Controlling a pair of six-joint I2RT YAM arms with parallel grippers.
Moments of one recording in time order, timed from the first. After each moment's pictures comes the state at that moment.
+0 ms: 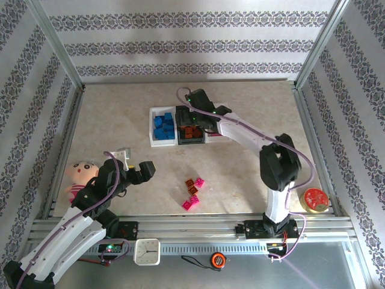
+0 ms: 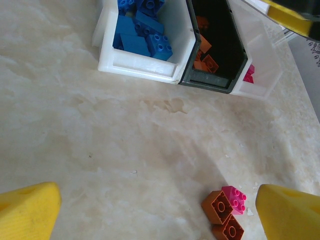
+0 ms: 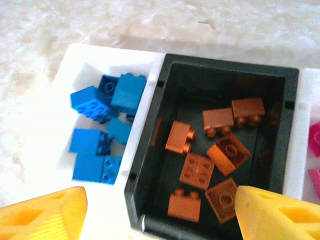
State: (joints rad) left arm -0.50 0.50 0.44 -0.51 -0.02 -0.69; right arm 0.63 1.83 1.50 -0.45 0.00 0.39
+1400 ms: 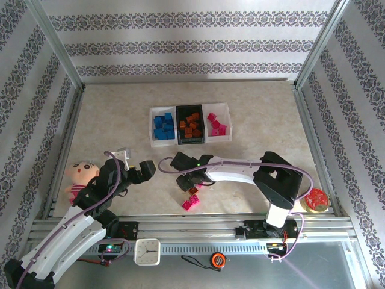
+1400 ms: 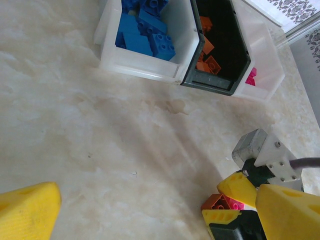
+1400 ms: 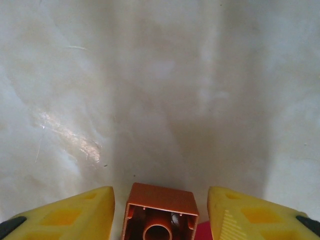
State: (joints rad) left arm -0.50 0.52 0.43 -0.49 -0.02 -0.72; right arm 1.04 1.77 1.07 -0.55 0.08 0.37
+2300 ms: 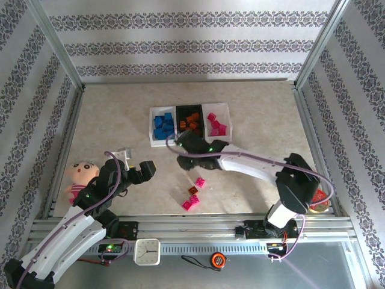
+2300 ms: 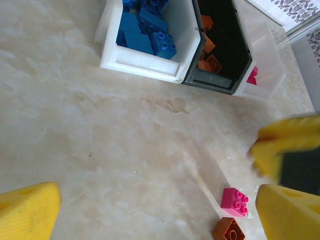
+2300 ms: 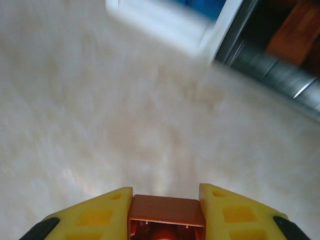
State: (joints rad) left arm -0.50 0.52 0.42 -0.49 -0.02 -0.72; right arm 0.89 1.61 1.20 -0.51 0.05 0.32
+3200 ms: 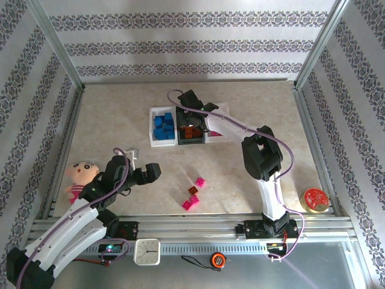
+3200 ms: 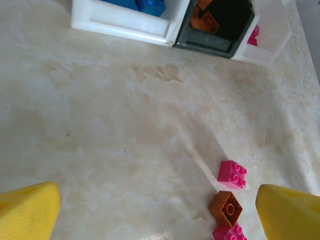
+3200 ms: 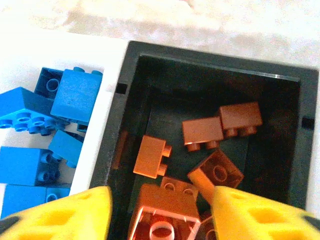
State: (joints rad) left arm -0.50 0.65 0.43 -0.45 0.11 -0.68; right arm 0.63 2.11 1.75 -0.54 0.13 0.36
